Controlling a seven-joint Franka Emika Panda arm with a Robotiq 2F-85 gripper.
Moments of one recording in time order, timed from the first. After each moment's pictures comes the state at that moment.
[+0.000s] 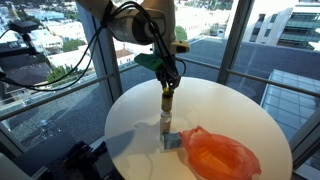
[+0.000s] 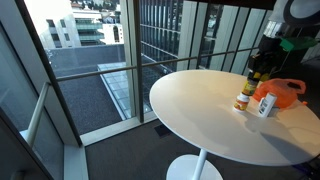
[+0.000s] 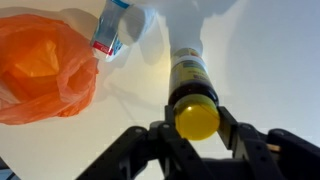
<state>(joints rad) -0.09 0.05 -0.07 -2.21 -0.09 2.35 0.11</state>
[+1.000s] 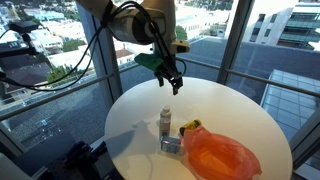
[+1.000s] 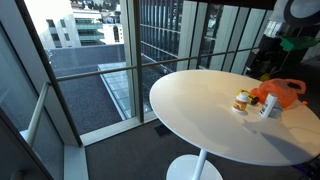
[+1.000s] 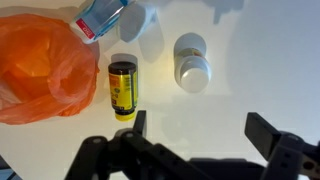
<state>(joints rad) -0.09 0.05 -0.07 -2.21 -0.09 2.35 0.11</state>
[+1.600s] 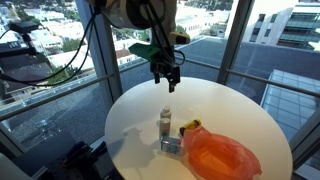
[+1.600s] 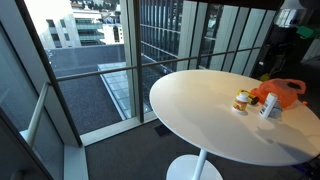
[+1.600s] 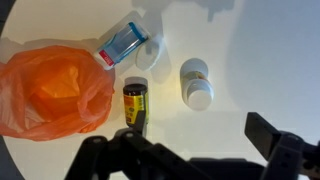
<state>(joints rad) -0.10 -0.05 -0.09 -2.21 -0.09 2.16 0.10</state>
